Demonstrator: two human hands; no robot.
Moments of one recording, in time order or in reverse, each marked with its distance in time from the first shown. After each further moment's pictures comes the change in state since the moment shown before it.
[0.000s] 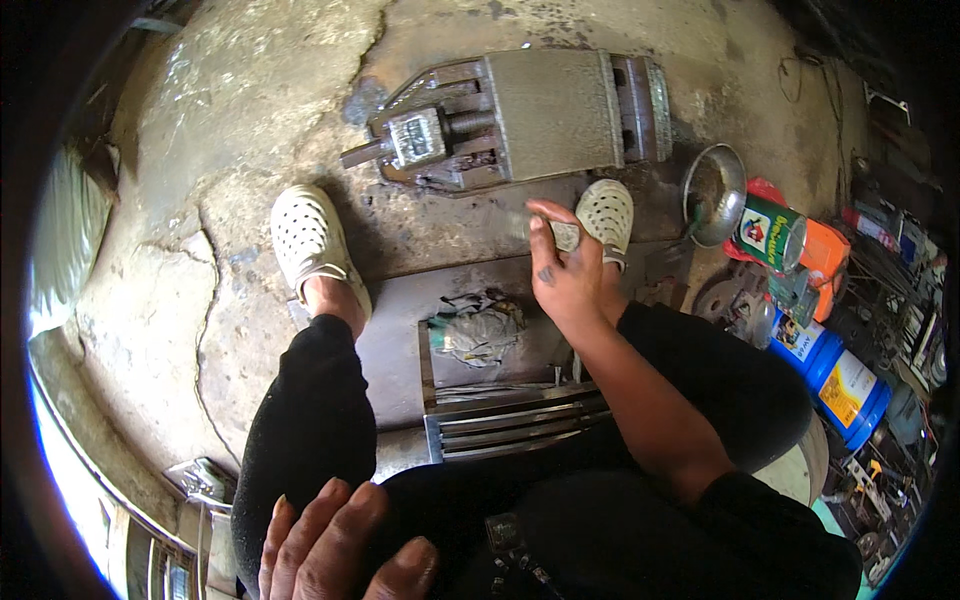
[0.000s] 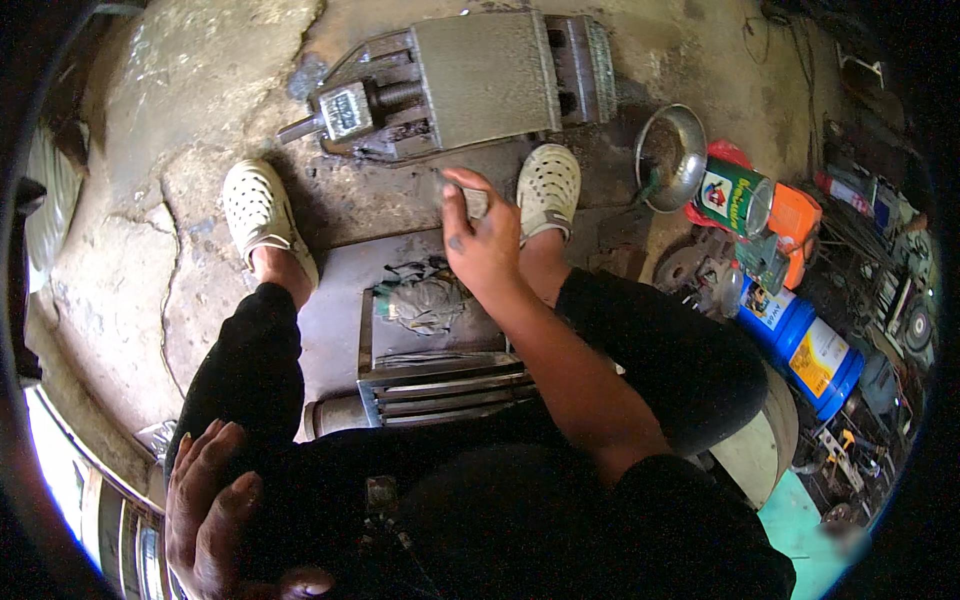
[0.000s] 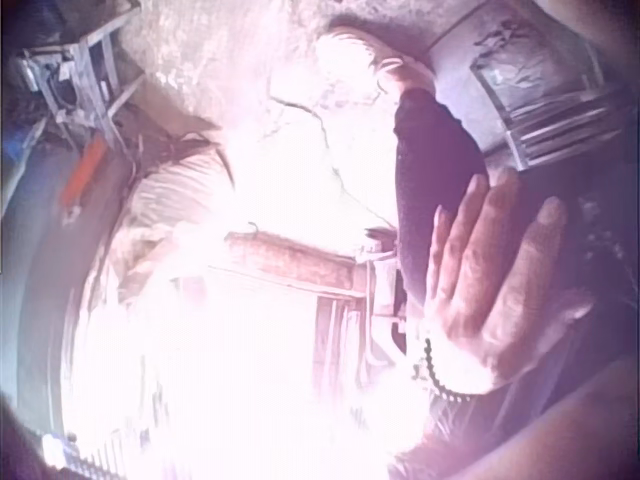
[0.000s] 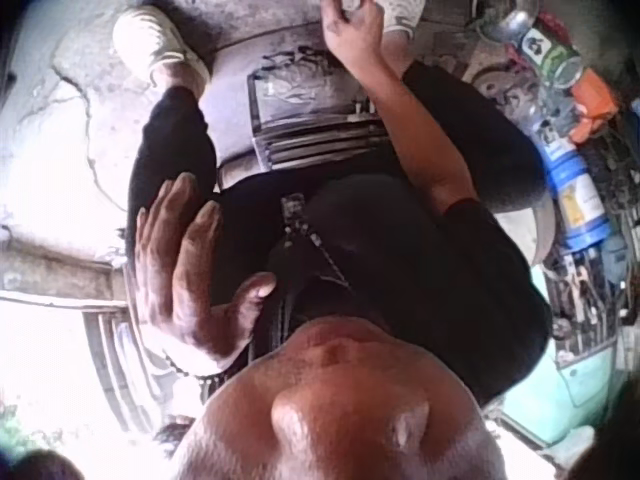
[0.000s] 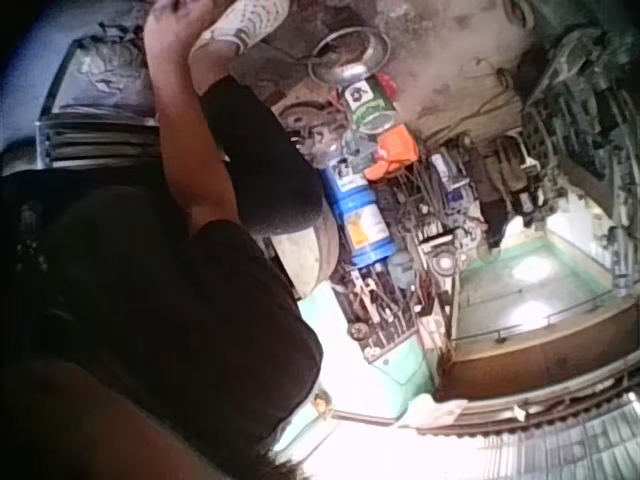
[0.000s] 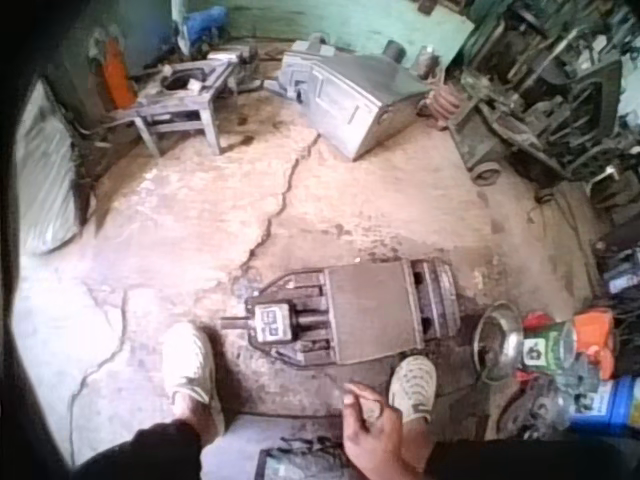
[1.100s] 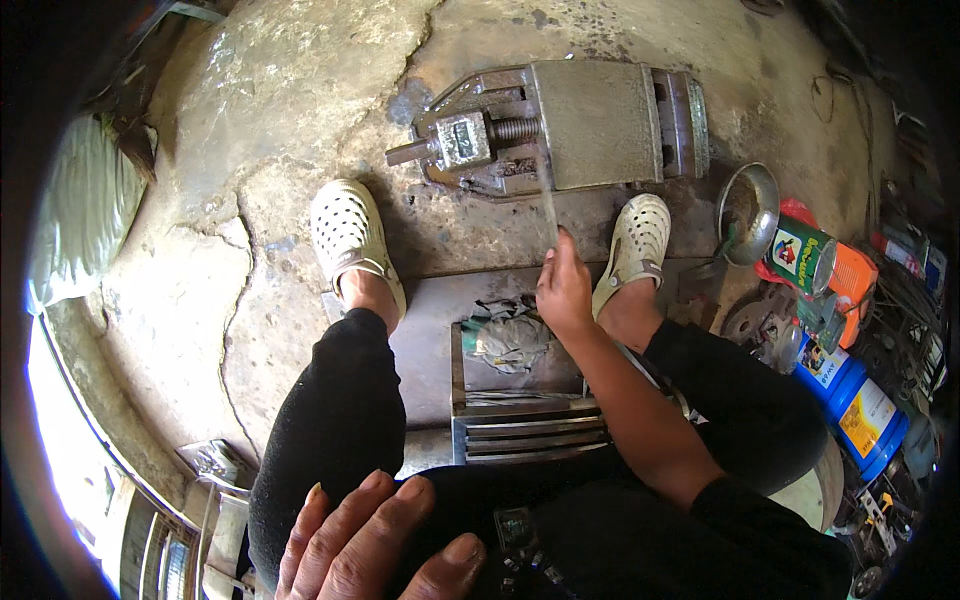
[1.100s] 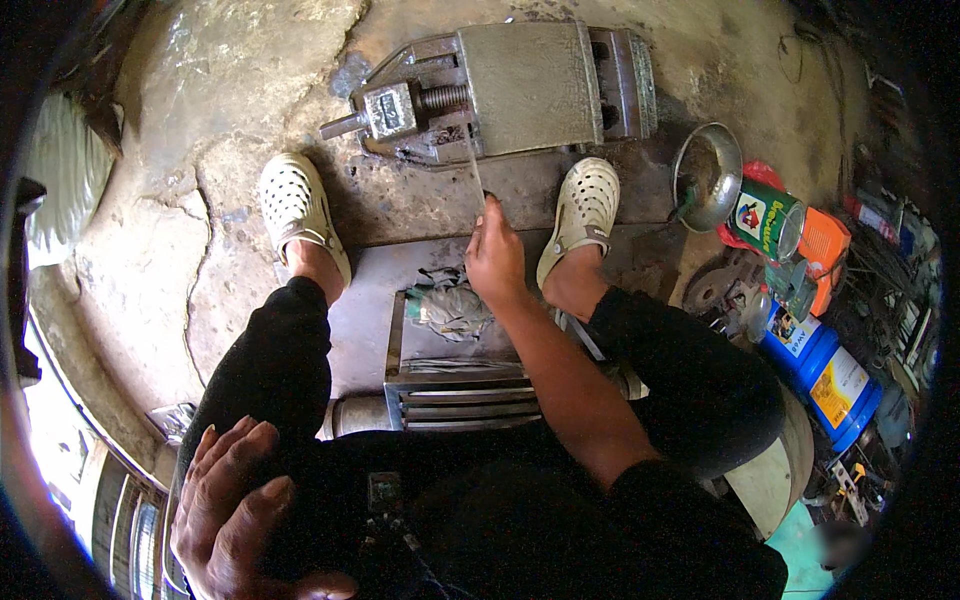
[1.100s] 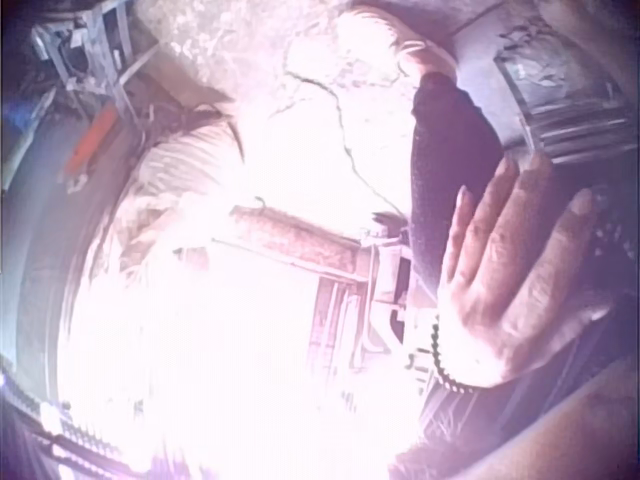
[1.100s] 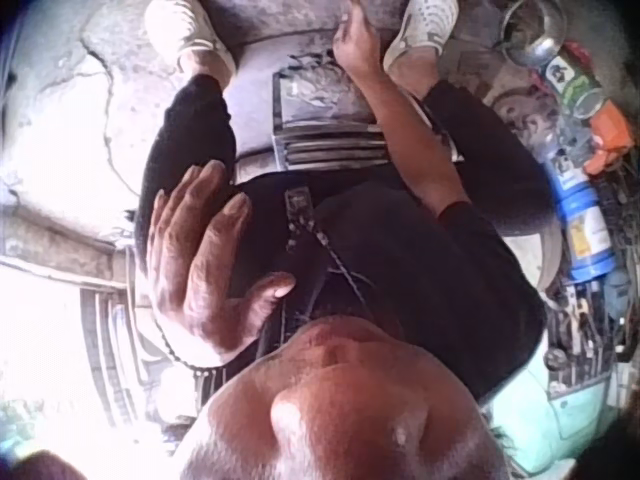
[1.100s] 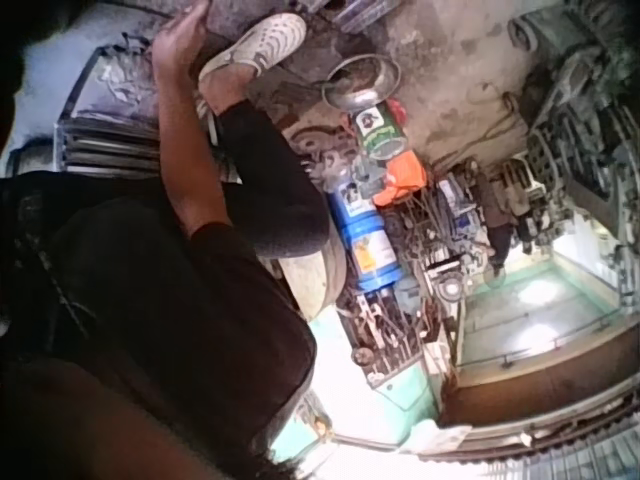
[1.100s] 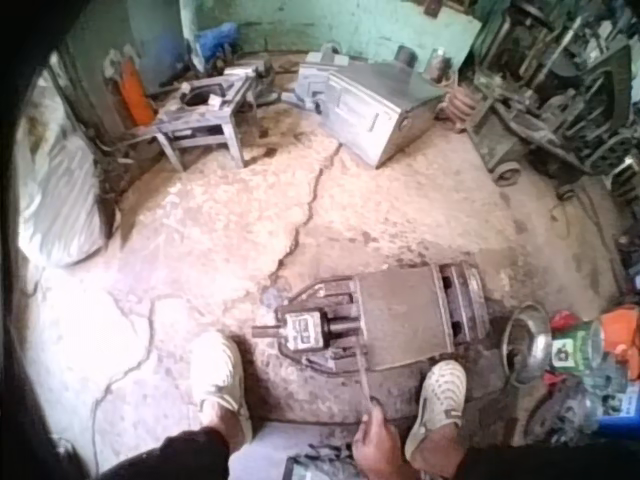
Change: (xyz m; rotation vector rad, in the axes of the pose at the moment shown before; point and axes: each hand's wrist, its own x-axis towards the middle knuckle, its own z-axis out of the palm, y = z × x) left_hand -0.002 0.003 0.000 -0.020 -0.017 0.021; right_hand -0.044 0.078 0.041 -0.309 -0.122 -0.049
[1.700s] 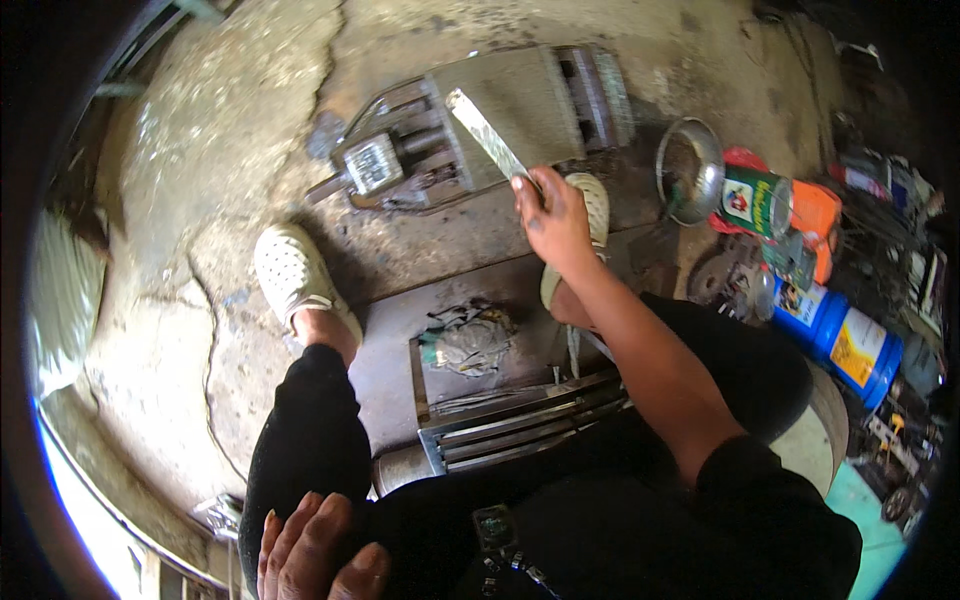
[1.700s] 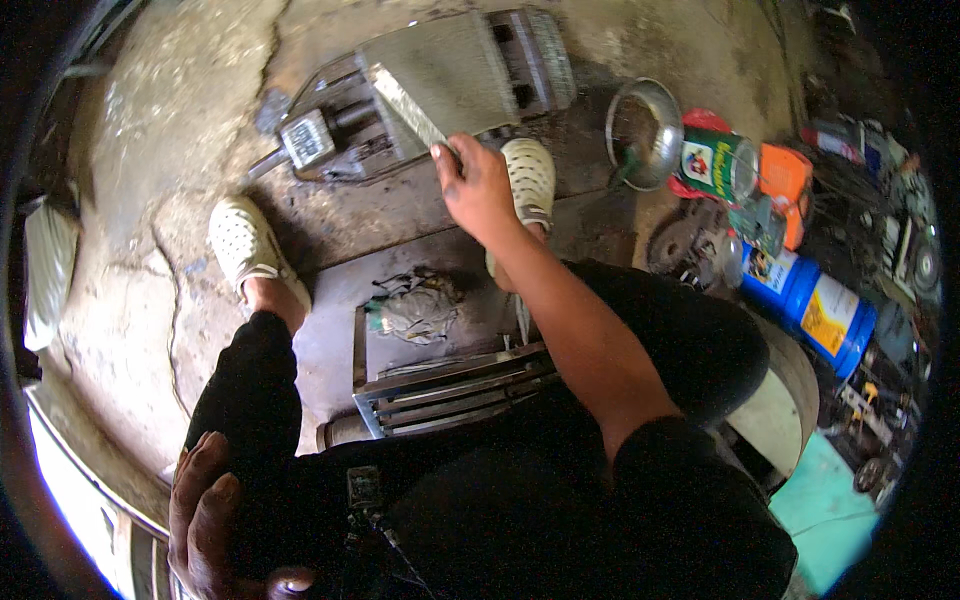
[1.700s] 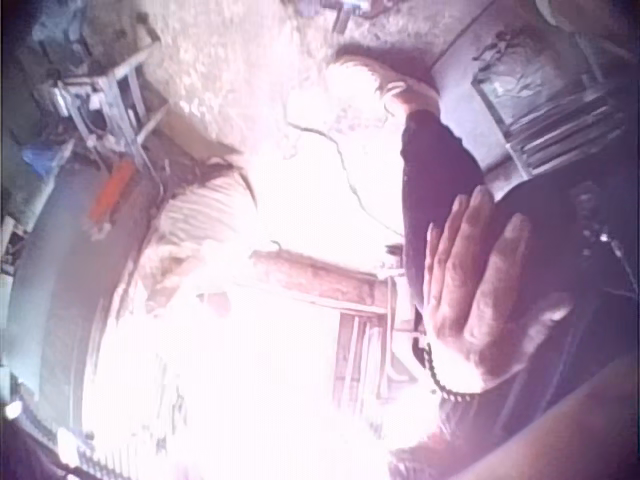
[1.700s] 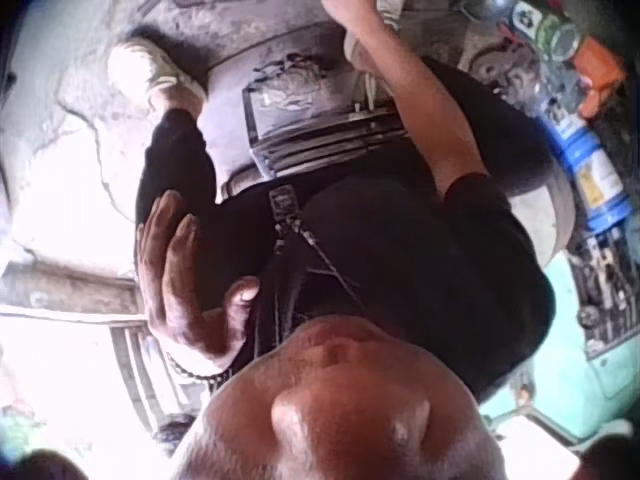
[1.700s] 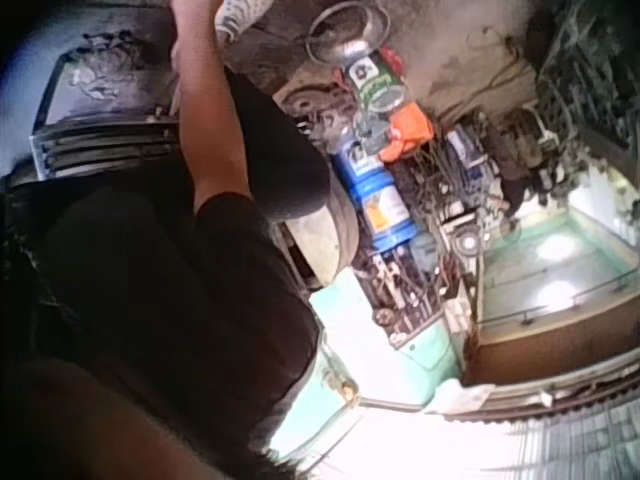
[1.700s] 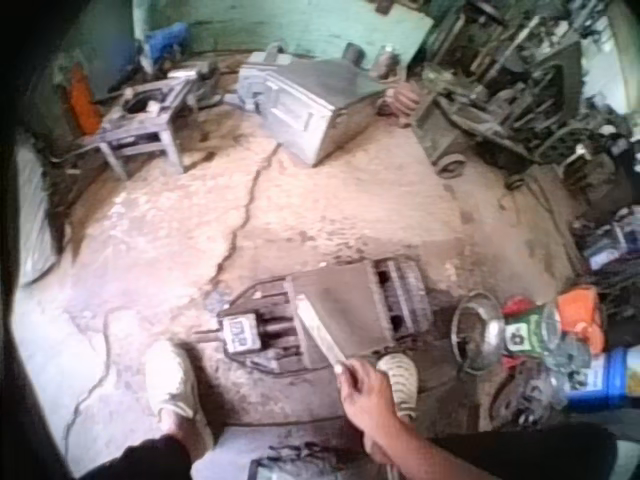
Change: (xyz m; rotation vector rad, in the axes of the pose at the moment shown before) left_hand 0.007 0.001 0.001 0.009 0.012 0.008; right_hand 0.087 -0.002 -0.080 0.199 0.003 0.157
